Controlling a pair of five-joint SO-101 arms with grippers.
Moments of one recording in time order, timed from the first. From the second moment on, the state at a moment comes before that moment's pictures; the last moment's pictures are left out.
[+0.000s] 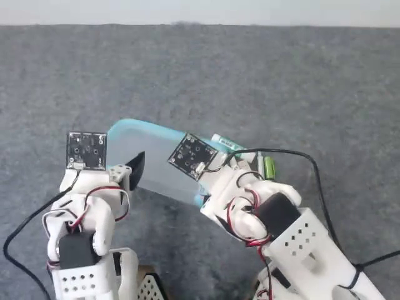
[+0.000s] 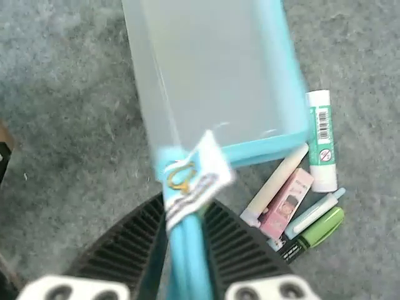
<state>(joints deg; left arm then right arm) -14.0 -83.3 67.2 65.0 -5.6 -44.6 -50.3 41.8 75.3 15.0</state>
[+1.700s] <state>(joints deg) -12.2 -83.6 83.8 48.5 -7.3 -30.8 -15.3 32.9 74.2 17.0</state>
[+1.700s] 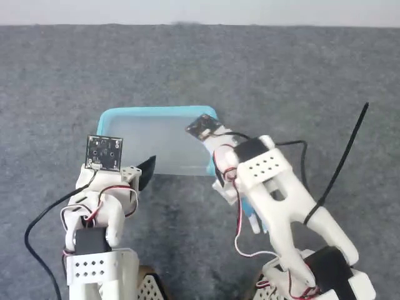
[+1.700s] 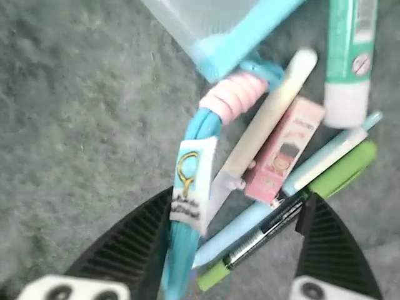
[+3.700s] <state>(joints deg) -12.1 -83.6 86.3 48.3 -7.3 -30.8 7.9 25.9 55.8 -12.0</state>
